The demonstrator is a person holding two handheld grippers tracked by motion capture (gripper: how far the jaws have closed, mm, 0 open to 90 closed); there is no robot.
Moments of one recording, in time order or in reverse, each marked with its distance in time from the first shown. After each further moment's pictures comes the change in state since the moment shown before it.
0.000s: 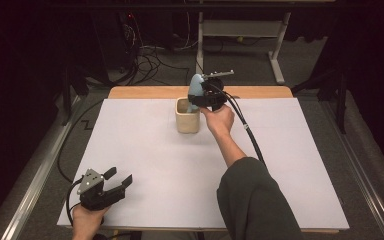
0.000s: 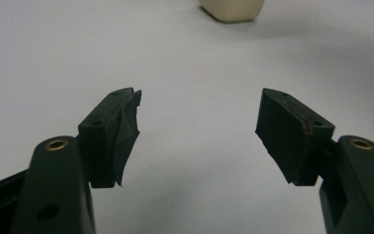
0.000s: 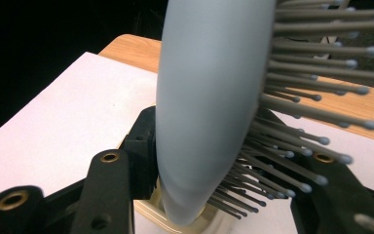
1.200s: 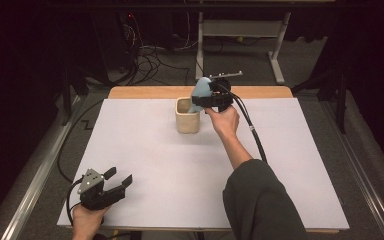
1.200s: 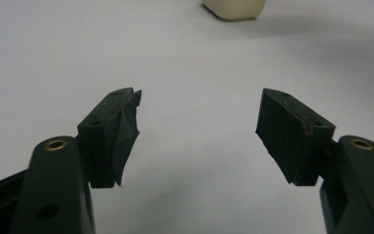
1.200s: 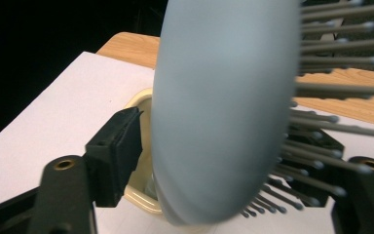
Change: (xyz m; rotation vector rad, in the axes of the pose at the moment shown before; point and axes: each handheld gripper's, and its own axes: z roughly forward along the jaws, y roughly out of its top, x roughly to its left) left arm 0.001 0.000 0.001 0.005 0.006 0.001; right arm -0.019 -0.006 -0.008 0.009 0.021 0.047
